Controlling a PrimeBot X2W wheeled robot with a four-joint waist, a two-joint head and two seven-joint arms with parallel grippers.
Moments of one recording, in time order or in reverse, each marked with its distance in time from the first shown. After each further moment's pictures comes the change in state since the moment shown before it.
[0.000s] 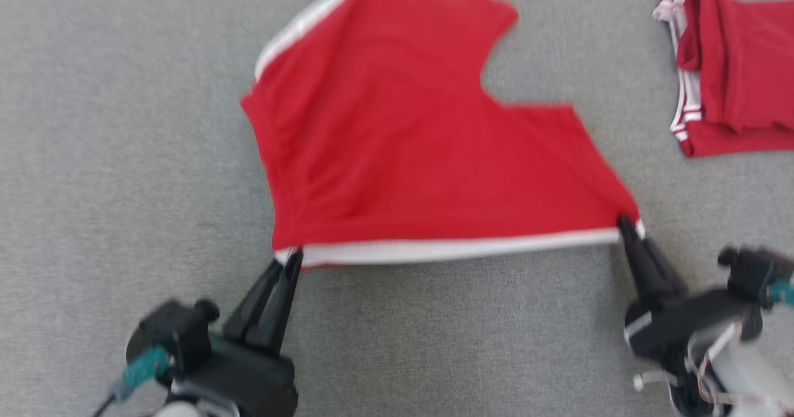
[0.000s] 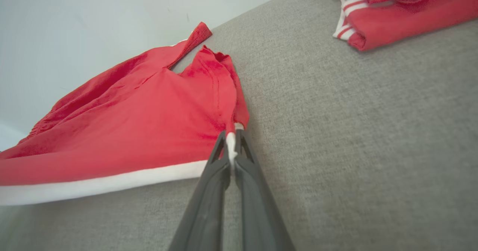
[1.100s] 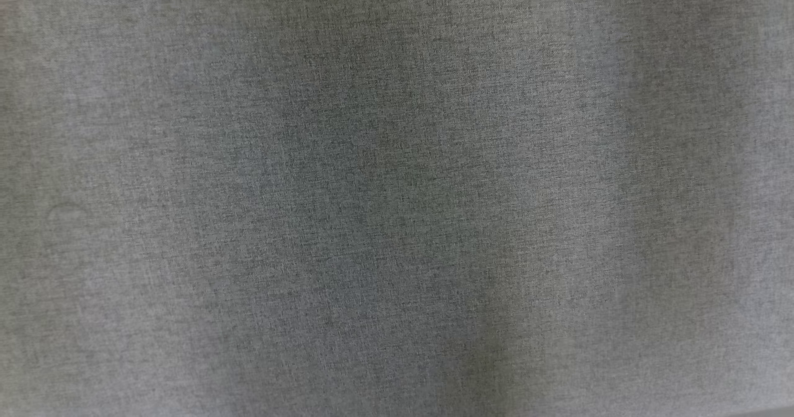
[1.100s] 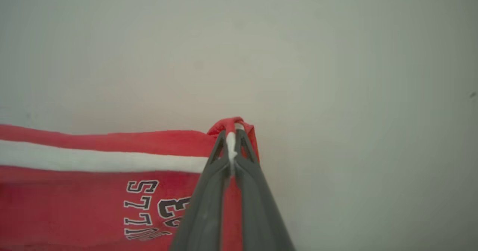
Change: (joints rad) left arm -1.695 0.006 -0.173 0.796 -0.158 -0.202 0.097; right arm -1.683 0.274 -0.135 0.826 -0.433 0.000 0.101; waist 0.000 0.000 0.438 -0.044
